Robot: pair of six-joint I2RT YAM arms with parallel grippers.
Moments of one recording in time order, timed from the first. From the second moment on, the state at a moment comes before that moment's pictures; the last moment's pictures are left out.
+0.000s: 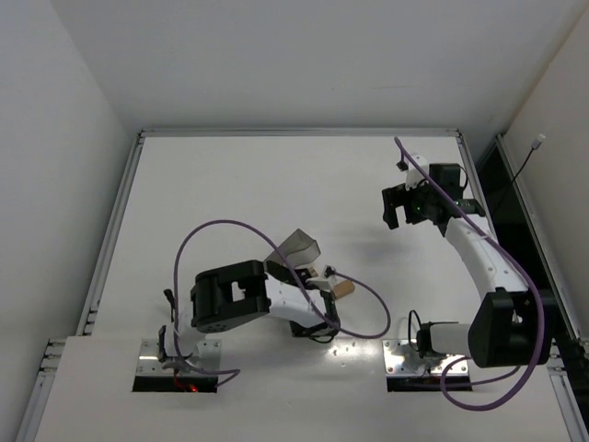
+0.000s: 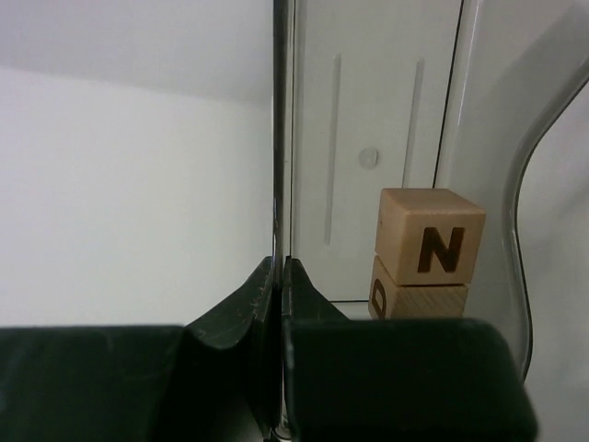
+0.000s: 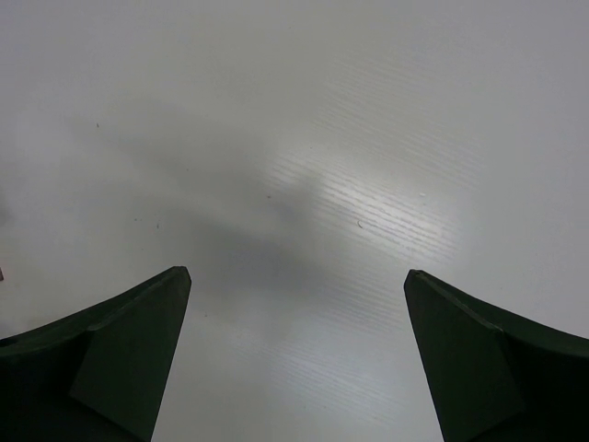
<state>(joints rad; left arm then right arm) -1.33 2.10 1.21 -1.29 -1.45 -0.92 0.01 1.29 0.91 -0.43 -0.24 -0.26</state>
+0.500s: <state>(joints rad) -1.37 2.06 1.21 -1.29 -1.46 -0.92 0.01 1.31 0.94 -0.44 -0.24 -0.26</state>
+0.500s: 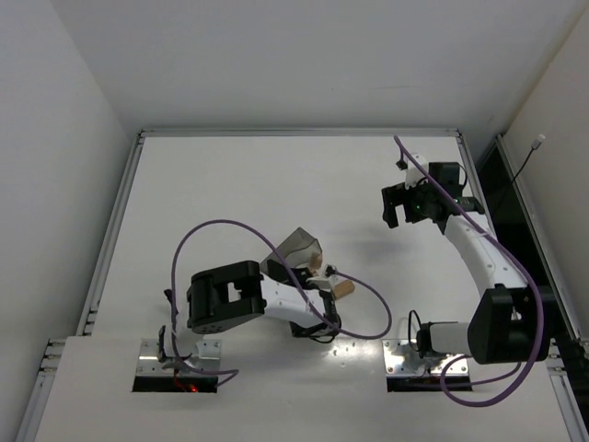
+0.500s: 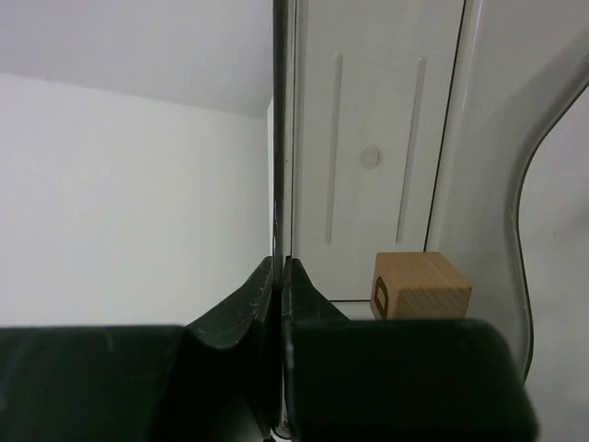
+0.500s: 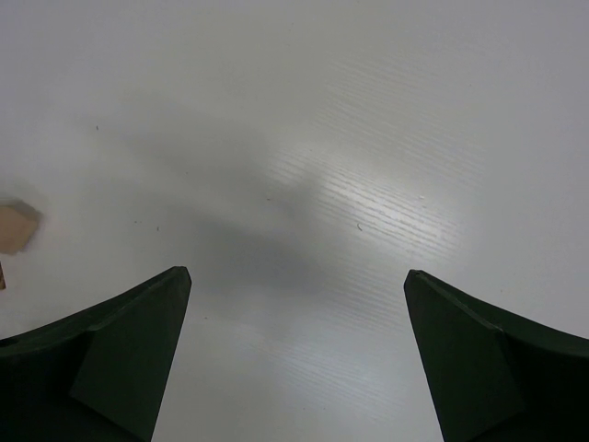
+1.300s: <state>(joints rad) -1.23 2.01 1.12 -1.28 -1.46 -0.89 0.01 1.31 0.94 -0.45 -0.24 -0.26</state>
